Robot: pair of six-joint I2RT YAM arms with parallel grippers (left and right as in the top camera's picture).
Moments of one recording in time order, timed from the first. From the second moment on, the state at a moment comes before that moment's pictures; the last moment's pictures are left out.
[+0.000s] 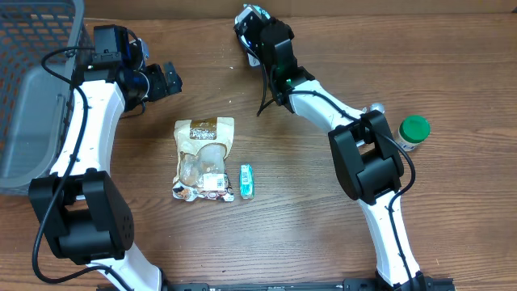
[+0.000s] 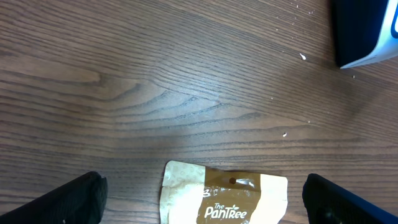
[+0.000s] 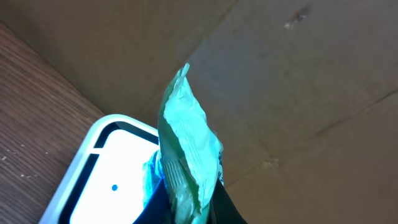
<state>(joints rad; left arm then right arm) 0.09 1.88 1.57 -0.79 0.20 -0.26 0.47 2.43 1.85 0.32 0.27 -0.61</state>
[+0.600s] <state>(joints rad) 0.09 1.88 1.57 -0.79 0.20 -0.26 0.50 2.43 1.85 0.29 0.27 -0.59</state>
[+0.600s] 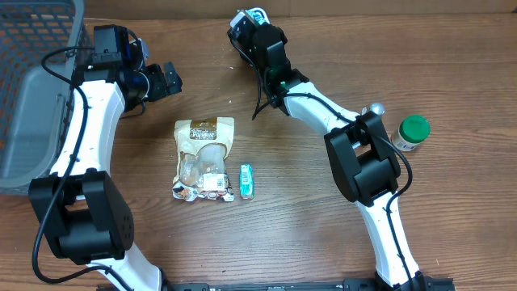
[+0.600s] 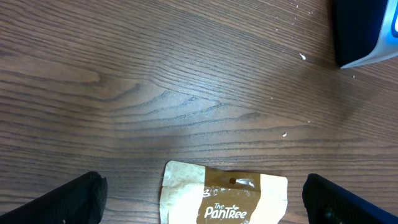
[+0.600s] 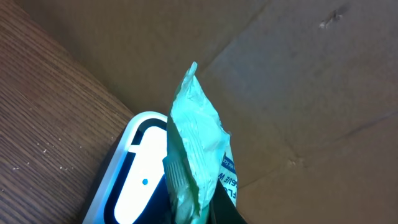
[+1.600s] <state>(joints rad) 0.09 1.88 1.57 -0.79 0.20 -0.26 0.38 2.05 1.85 -1.11 -0.26 -0.12</state>
